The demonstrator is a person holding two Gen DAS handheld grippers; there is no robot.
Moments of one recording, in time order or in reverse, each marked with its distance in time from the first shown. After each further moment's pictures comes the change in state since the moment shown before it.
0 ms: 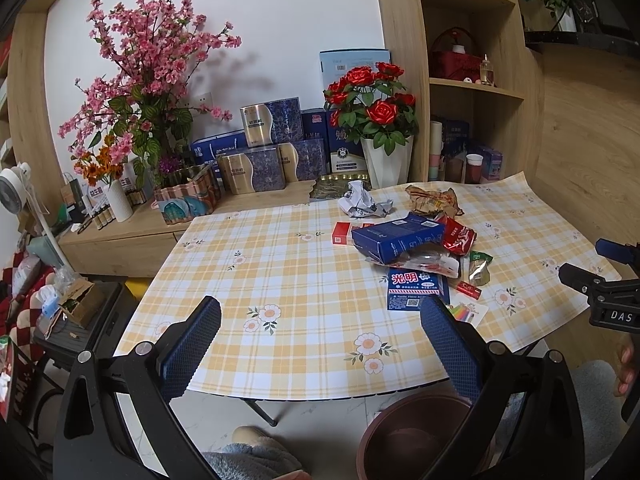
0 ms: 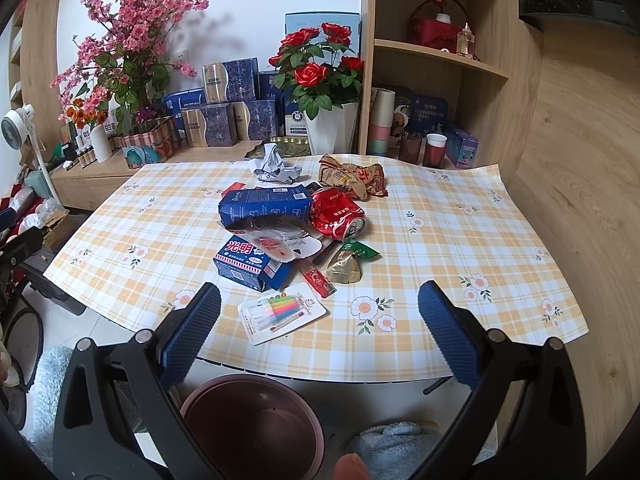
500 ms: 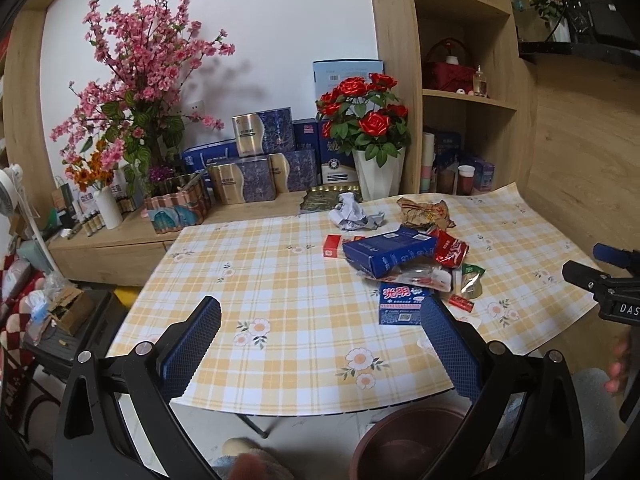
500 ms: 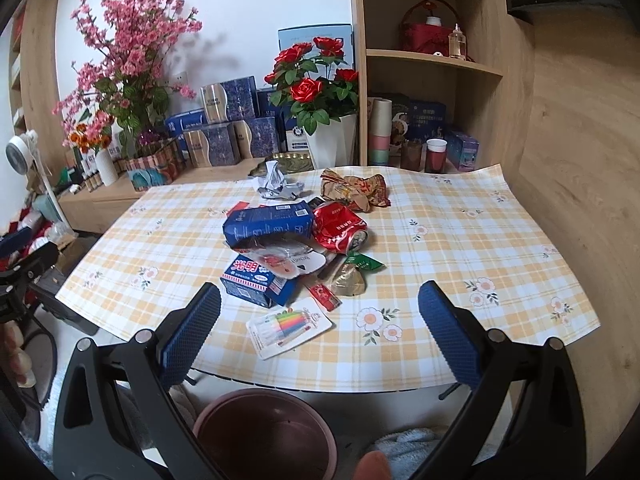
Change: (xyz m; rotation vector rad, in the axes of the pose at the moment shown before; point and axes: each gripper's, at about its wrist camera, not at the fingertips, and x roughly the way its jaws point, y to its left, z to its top) left arm 0.008 0.001 0.016 -0.010 -0.032 -0.045; right arm -0.004 -0.017 0.005 0.070 -0.047 0.049
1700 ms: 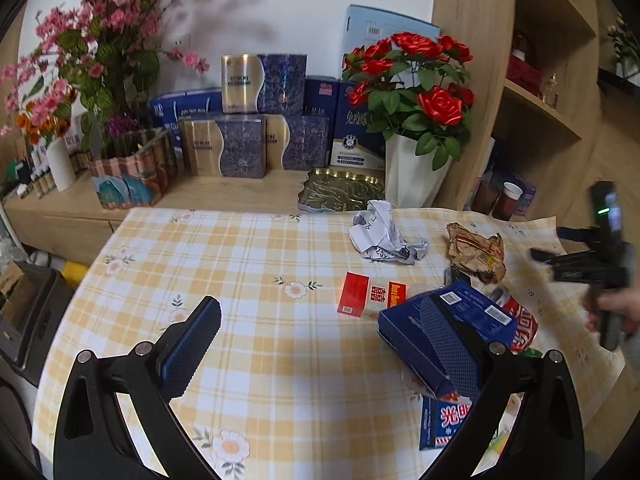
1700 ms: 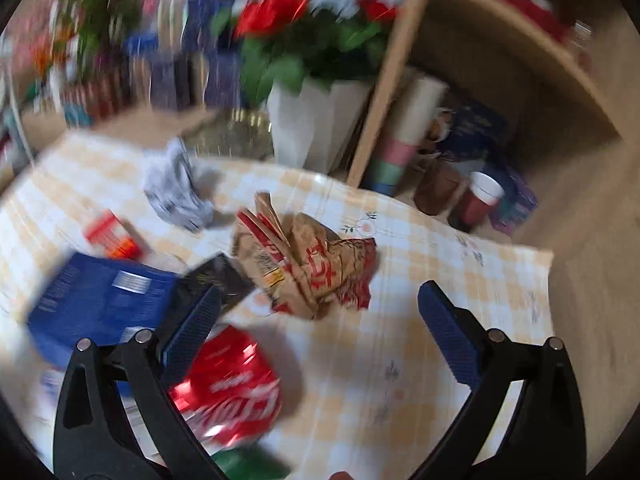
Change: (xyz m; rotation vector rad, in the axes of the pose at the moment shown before) left arm 0.263 0.066 0.082 -0.144 0.152 -0.082; right arm 0.343 -0.062 0.160 -0.349 0.234 -0.070
